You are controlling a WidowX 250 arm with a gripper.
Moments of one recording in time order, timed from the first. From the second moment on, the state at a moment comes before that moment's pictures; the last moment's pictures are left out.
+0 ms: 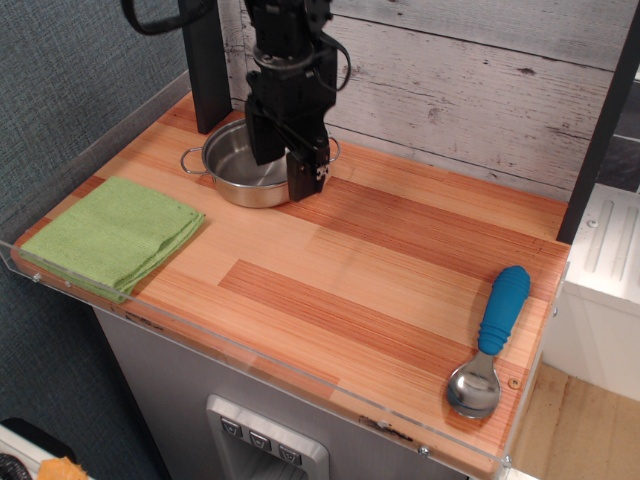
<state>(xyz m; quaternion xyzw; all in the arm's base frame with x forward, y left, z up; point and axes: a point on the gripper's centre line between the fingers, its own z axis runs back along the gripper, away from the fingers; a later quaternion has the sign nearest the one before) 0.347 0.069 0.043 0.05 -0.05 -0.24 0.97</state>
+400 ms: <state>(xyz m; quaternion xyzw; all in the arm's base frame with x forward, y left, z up) 0.357 0.064 0.030 0.03 -0.04 -0.26 0.96</state>
